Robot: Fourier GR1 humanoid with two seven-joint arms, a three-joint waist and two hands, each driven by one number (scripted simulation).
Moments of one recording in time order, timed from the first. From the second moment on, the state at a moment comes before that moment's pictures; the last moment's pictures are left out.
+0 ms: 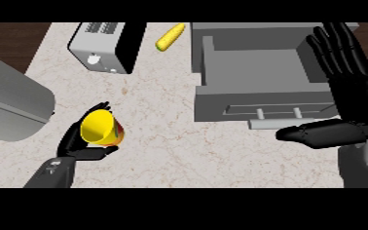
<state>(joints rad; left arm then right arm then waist) -0.46 0.27 0.21 -0.22 -0.09 -0.40 -0.94 -0.28 -0.20 -0.11 -1.87 -0.12 0.17 0.13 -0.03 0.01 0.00</state>
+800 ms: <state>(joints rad) -0.47 0.18 0.35 -0.32 0.01 -0.12 -1.10 -0.27 -0.21 -0.13 -1.86 -0.14 0.19 0.12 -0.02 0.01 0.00</state>
